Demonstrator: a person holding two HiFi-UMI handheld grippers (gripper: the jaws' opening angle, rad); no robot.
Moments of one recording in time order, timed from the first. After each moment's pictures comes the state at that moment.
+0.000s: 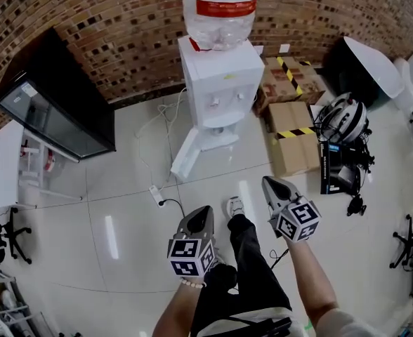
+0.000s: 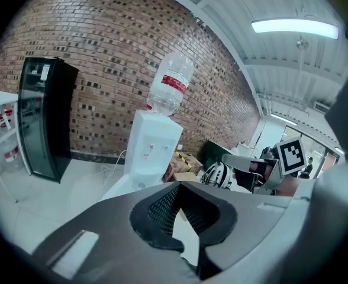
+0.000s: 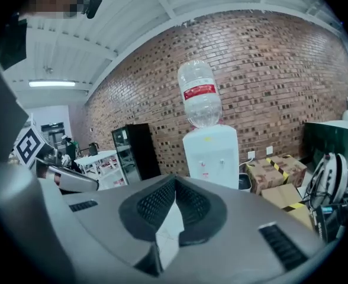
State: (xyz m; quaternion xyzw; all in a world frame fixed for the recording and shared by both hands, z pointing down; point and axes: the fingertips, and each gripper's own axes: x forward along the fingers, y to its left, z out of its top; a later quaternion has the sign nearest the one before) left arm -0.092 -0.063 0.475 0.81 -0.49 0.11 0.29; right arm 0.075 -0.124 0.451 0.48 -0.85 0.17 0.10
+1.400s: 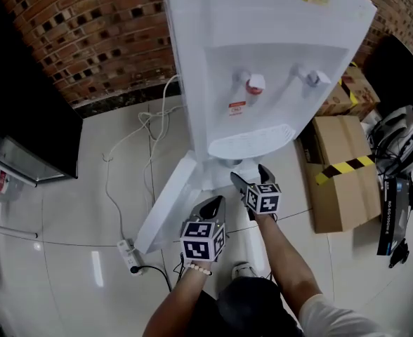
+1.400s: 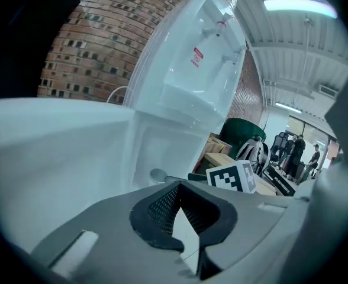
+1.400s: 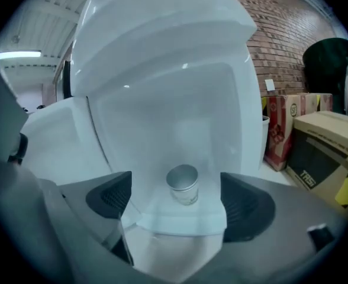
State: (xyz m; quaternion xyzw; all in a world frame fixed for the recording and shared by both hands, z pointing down) left arm -0.051 -0.407 0.954 0.83 -0.47 0.11 0.29; right arm 0.054 -0.521 1.054 0.54 -0.80 0.22 0.15
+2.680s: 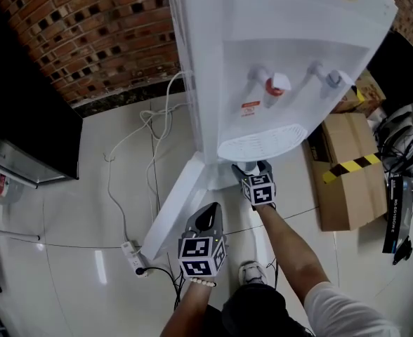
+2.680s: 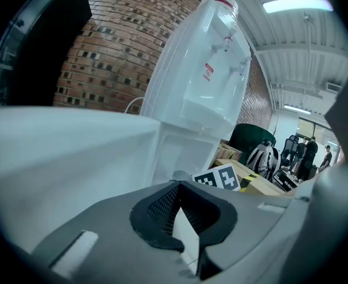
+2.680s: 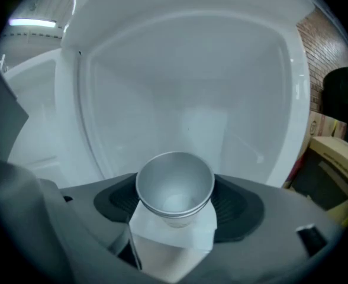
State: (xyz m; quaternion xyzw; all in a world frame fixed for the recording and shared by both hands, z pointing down) left arm -0.092 -0.397 0.944 0.81 -0.52 0.09 0.27; right arm 0.031 -0.560 1.083 0.53 -0.80 0.15 0.24
